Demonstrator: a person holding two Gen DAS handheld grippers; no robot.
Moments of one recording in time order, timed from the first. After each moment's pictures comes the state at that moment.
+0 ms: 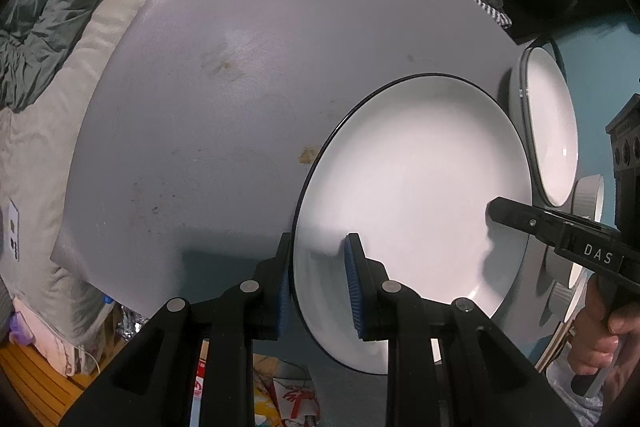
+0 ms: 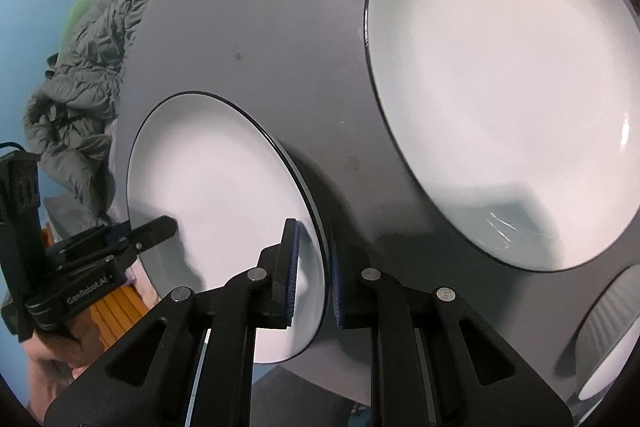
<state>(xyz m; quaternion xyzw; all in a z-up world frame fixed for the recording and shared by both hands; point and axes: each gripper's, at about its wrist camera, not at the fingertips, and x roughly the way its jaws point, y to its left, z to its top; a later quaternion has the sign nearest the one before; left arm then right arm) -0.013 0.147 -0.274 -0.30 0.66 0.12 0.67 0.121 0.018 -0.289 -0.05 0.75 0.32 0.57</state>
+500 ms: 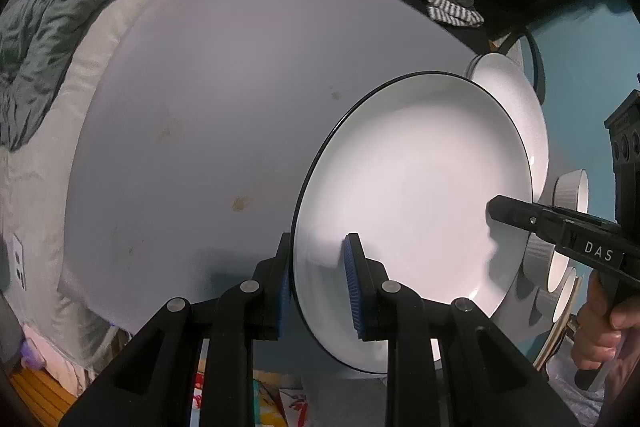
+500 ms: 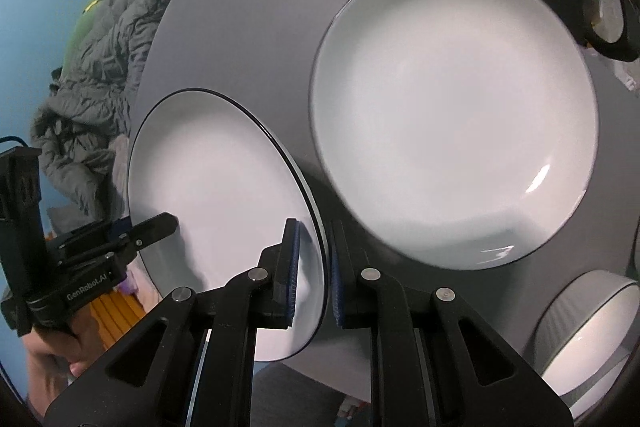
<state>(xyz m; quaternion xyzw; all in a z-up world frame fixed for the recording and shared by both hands) 0.029 0.124 -0.246 -0.27 0.65 0.10 0.70 0.146 -0.001 -0.261 -0.04 0.74 0.32 0.60</state>
